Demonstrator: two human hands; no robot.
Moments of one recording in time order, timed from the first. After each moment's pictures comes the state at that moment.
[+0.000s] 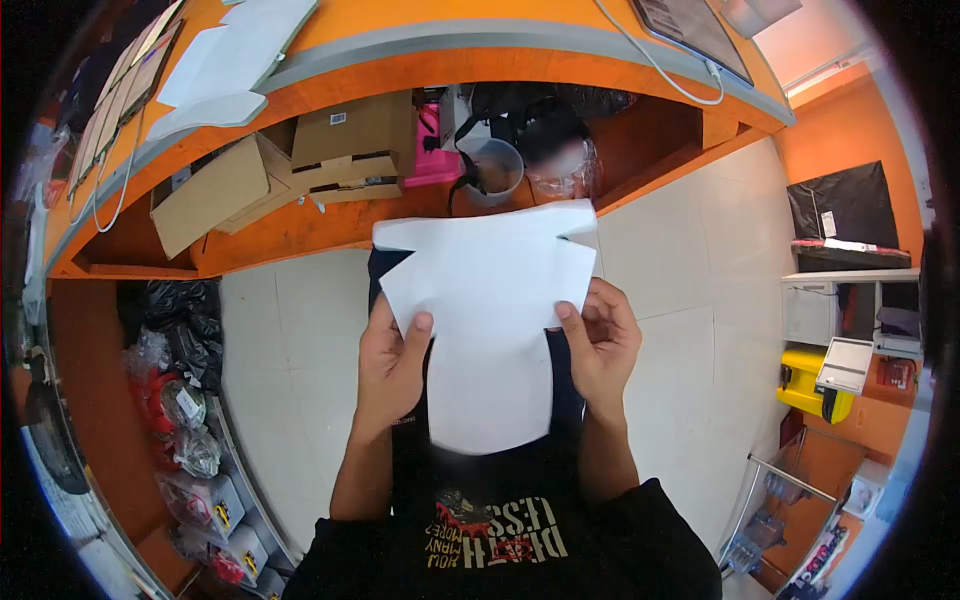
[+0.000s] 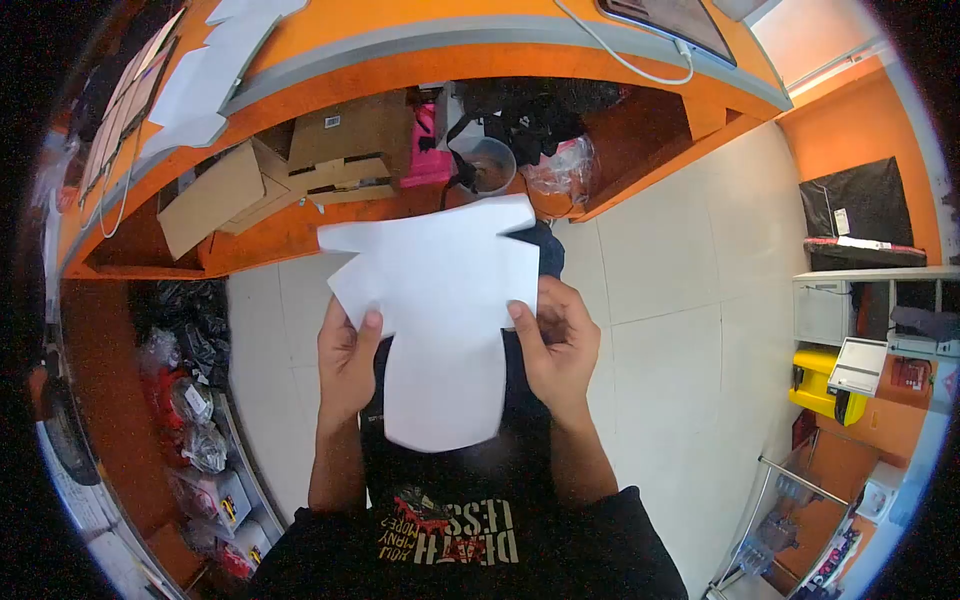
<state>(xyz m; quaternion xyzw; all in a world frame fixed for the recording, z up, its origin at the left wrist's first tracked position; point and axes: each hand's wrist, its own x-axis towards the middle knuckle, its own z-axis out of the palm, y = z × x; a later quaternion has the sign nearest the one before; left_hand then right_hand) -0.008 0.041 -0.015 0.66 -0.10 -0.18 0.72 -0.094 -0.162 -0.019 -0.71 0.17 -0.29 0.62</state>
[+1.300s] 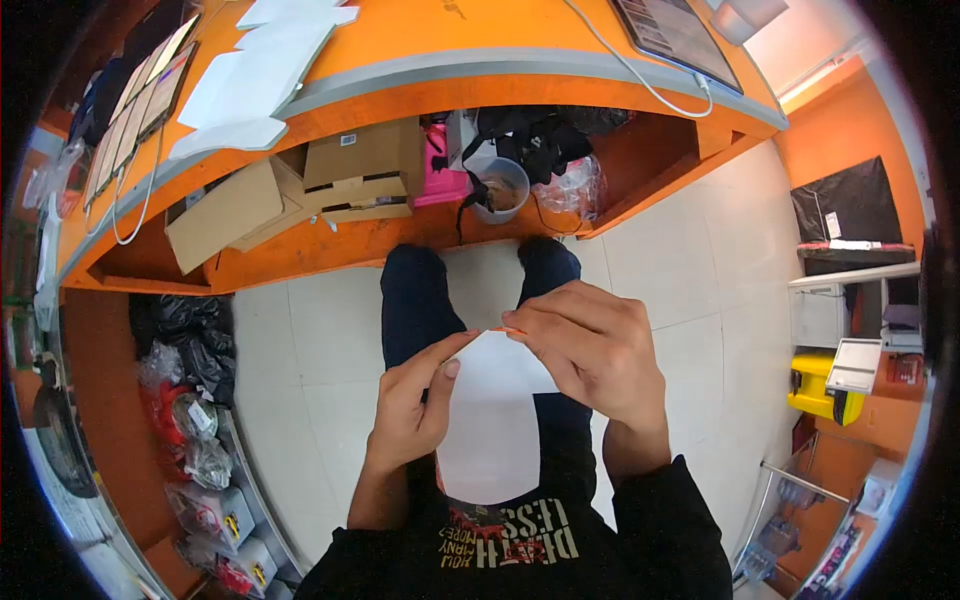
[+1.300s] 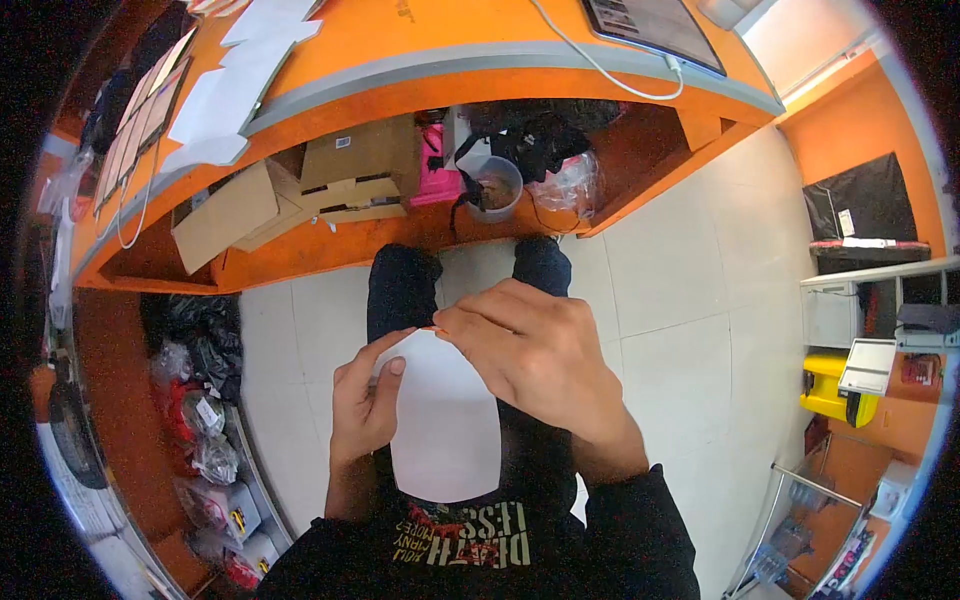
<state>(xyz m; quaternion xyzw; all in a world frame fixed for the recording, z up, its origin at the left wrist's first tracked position) -0.022 0.048 0.028 0.74 -0.26 -0.13 0.61 -0.054 -0.168 0.076 -0.91 -0.14 -0.21 0.34</state>
